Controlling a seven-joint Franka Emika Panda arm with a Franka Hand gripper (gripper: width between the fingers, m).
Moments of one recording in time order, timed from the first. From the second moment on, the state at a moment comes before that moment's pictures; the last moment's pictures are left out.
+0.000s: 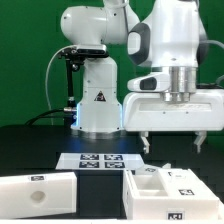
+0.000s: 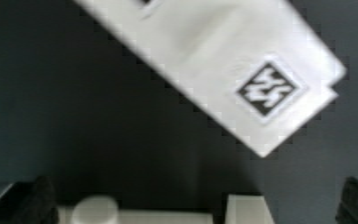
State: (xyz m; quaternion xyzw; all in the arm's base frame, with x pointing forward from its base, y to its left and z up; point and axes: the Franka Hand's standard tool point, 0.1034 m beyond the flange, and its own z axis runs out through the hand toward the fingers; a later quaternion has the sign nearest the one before) arm 0.462 0.126 0.063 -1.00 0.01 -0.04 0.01
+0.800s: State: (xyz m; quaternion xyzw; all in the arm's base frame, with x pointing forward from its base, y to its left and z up) arm 0.447 0.137 0.054 -0.99 0.15 0.00 0.01
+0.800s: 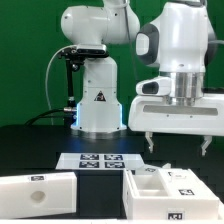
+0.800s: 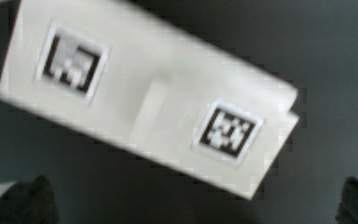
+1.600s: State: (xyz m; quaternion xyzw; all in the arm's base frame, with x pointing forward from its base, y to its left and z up) arm 0.435 0.116 0.012 -0.97 0.23 -0.01 0.03
